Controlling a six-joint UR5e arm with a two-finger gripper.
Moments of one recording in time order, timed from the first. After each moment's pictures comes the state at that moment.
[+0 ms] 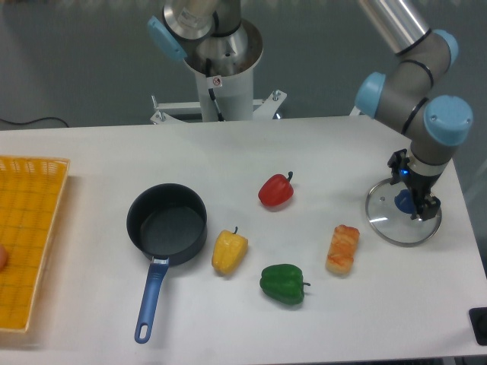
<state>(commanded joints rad) 2.92 -2.04 -1.63 -0.96 1.59 2.07</state>
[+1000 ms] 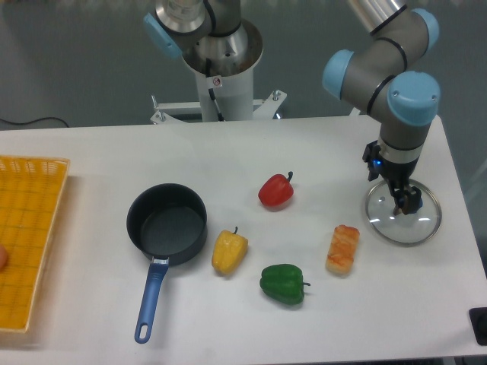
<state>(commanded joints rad) 2.78 -1.95 -1.58 -1.03 1.58 1.66</state>
